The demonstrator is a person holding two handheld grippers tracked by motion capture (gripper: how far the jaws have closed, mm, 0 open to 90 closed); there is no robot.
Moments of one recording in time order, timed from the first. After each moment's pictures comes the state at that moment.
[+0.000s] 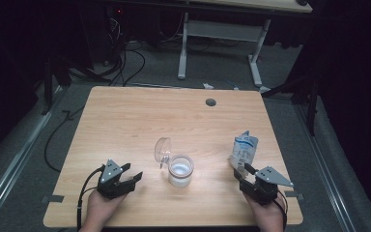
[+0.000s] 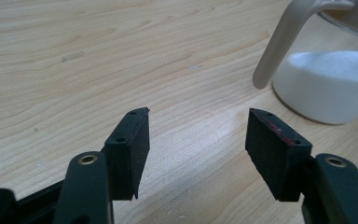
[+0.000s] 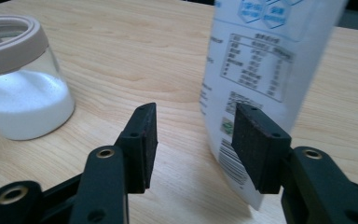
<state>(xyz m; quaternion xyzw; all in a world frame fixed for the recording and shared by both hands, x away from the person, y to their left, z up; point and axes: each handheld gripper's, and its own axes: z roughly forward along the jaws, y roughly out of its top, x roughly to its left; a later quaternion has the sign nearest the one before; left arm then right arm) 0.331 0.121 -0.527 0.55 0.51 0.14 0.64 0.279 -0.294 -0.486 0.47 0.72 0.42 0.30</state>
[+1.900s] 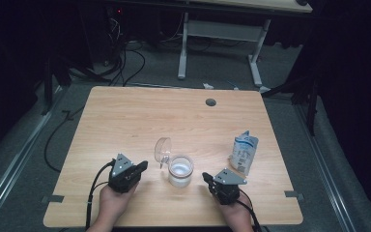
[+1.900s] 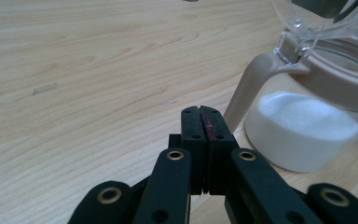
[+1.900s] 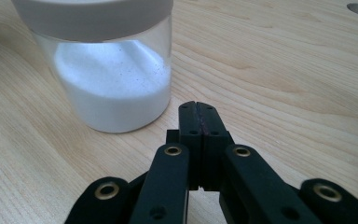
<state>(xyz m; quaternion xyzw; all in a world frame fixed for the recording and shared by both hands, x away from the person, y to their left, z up) 0.338 0.084 -0.502 0.53 0.52 0.14 0.65 0.294 -0.204 -0.517 0.40 0.78 0.41 0.24</state>
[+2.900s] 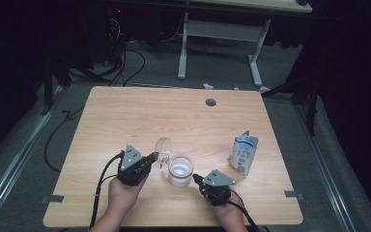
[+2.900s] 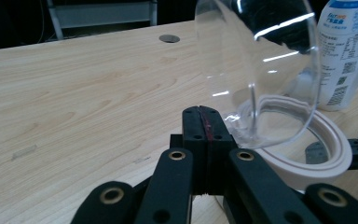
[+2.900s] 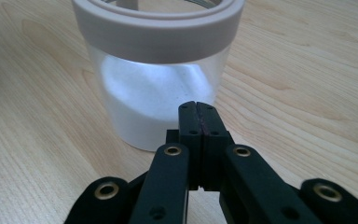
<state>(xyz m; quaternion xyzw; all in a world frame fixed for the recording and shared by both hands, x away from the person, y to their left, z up) 0.339 0.056 -0.463 0.52 0.49 0.14 0.68 0.294 -0.177 -0.516 0.36 0.80 0.41 0.24</state>
